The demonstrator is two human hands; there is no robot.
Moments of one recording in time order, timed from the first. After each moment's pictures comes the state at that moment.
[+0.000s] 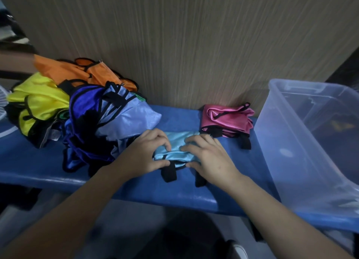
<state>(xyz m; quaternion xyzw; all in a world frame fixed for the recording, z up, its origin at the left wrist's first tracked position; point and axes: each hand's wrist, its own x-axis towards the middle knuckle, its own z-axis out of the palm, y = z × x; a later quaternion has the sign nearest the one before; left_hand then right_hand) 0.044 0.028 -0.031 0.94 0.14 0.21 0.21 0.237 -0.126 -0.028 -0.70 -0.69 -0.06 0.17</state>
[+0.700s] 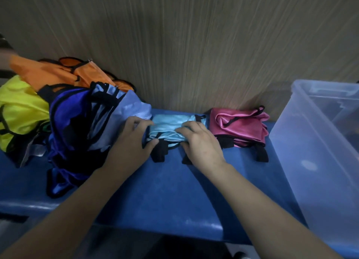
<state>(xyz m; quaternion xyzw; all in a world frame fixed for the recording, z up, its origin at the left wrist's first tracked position) 0.061 0.084 -0.038 0.88 0.35 0.26 0.19 0.248 -0.029 -0.042 -0.76 -0.60 -0.06 0.22</state>
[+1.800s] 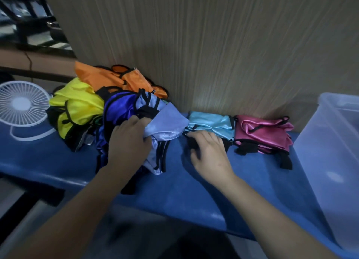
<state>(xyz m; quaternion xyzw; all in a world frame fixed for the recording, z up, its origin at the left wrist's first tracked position) -0.011 0.078 0.009 0.85 0.44 0.29 0.00 0.182 -0.040 -0.023 -0.72 -0.63 -0.03 0.29</state>
